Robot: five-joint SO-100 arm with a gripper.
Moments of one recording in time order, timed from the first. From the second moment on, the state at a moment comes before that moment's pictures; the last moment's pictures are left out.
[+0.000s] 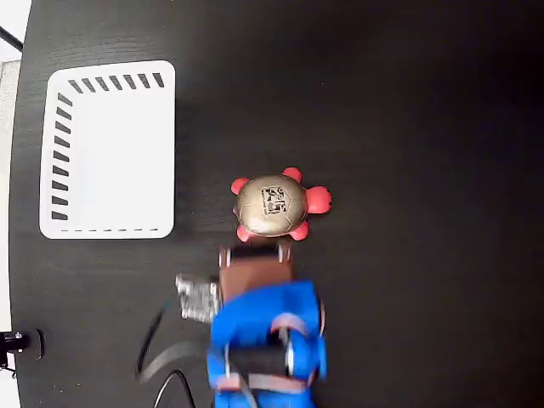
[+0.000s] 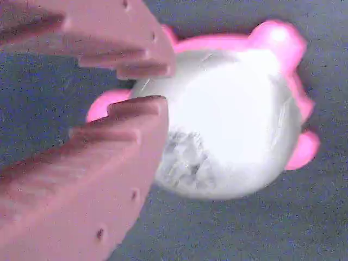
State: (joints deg) arm 2.2 130.4 132.4 69.8 -5.4
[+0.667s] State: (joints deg) arm 4.8 107.2 112.4 80.2 -10.8
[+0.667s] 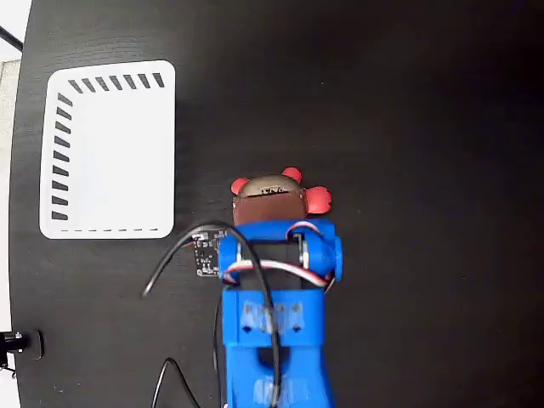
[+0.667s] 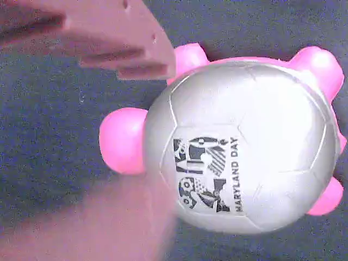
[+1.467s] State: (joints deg) arm 4.2 99.6 110.0 80.9 -10.8
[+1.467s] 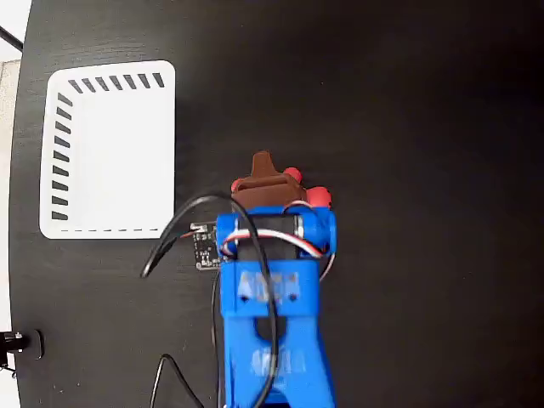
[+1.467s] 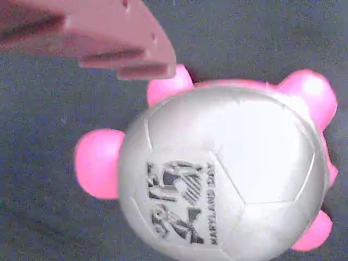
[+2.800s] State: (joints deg) arm 5.9 92.9 122.7 62.0 -12.7
